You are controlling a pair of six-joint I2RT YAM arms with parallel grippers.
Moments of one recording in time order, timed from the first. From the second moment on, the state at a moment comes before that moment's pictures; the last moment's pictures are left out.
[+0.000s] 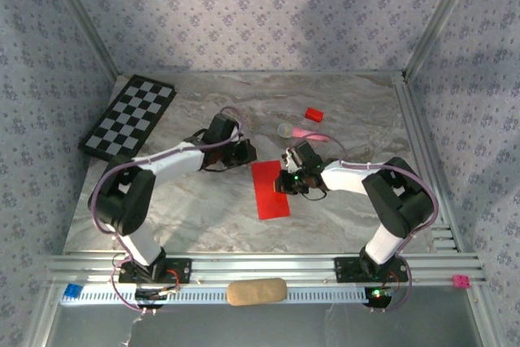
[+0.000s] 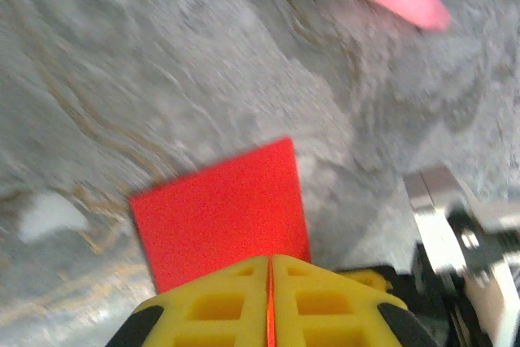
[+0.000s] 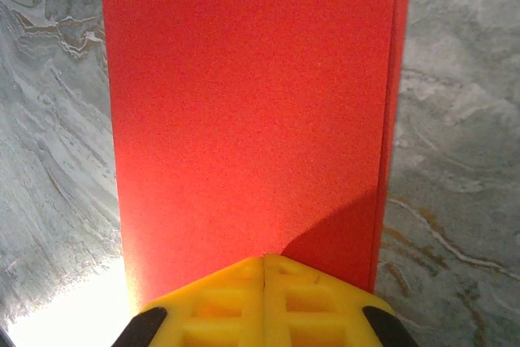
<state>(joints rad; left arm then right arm) -0.61 1.67 0.99 -0.19 0.38 -0.76 0.62 1.66 0.75 -0.14 -0.38 0.61</state>
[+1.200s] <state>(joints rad) -0.89 1.58 0.62 -0.04 0.44 -0.84 0.61 1.64 0.73 -0.12 -0.37 0.64</state>
